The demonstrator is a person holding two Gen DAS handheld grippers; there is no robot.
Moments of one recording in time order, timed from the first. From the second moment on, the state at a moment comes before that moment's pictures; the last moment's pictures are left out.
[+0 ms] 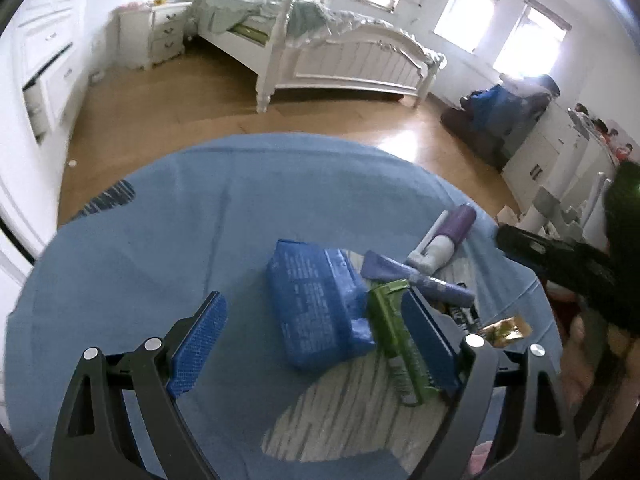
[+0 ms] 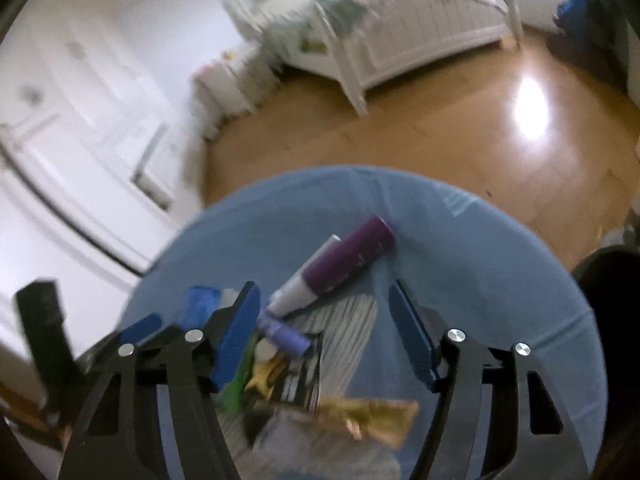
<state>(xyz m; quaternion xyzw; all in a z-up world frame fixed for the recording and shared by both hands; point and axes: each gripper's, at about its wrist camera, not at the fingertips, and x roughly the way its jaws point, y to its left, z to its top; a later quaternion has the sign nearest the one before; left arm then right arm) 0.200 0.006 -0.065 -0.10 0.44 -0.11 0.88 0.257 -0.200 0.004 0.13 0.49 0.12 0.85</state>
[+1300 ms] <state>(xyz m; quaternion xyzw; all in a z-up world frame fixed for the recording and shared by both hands) 0.137 -0.054 0.042 -0.09 0.30 -0.23 0.92 0.070 -0.344 0.104 0.07 0.25 0.06 0.96</state>
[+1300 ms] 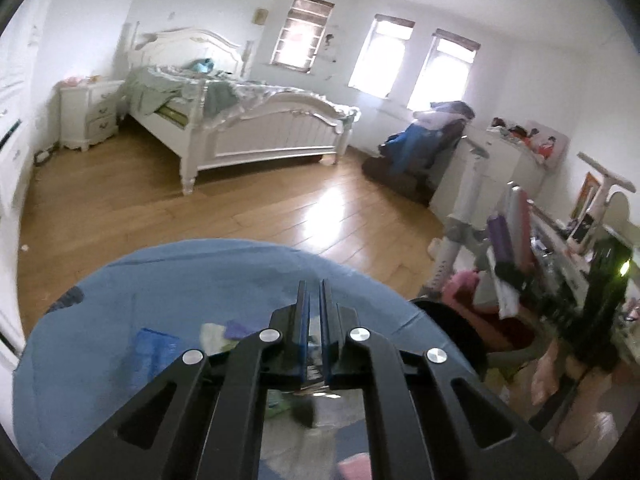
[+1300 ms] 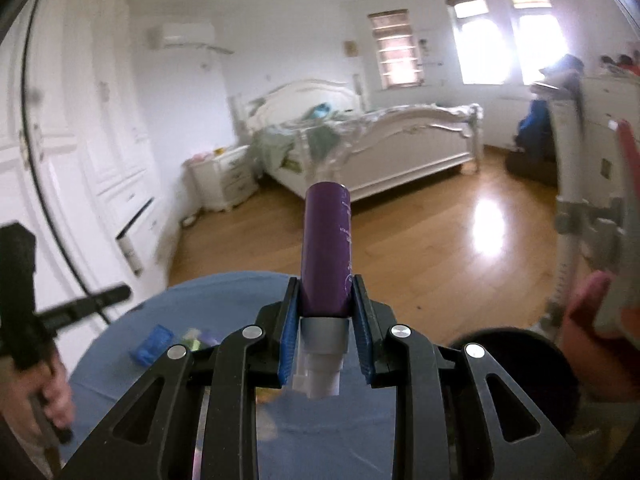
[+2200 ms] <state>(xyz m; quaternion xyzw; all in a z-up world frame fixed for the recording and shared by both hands) 0.194 0.000 -0.077 0.00 0.45 -0.02 0.89 0.016 -0.386 0.033 0.13 0.29 0.07 0.95</state>
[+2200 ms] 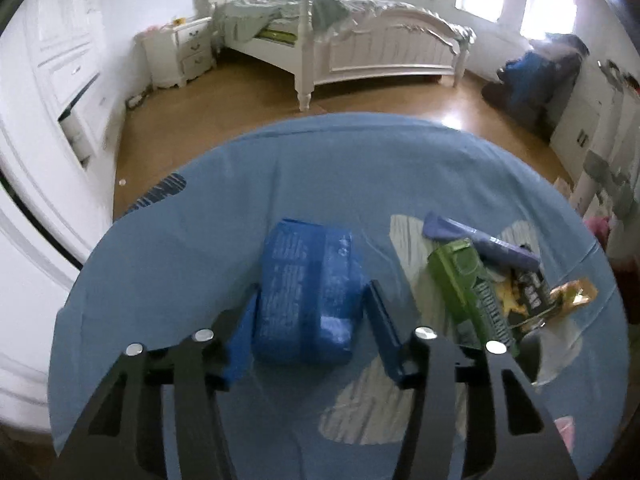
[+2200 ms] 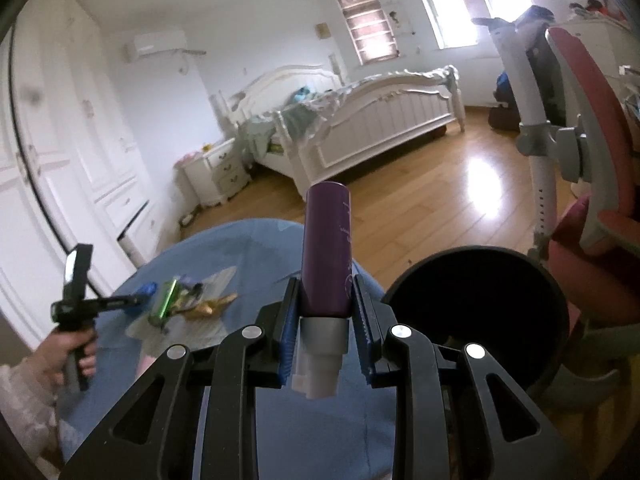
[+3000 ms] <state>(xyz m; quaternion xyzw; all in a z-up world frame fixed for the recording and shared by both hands) 0.173 -0.330 -0.009 -0.05 0.37 -0.39 0.84 0.054 -0.474 0.026 0.10 0.27 -0.06 0.96</state>
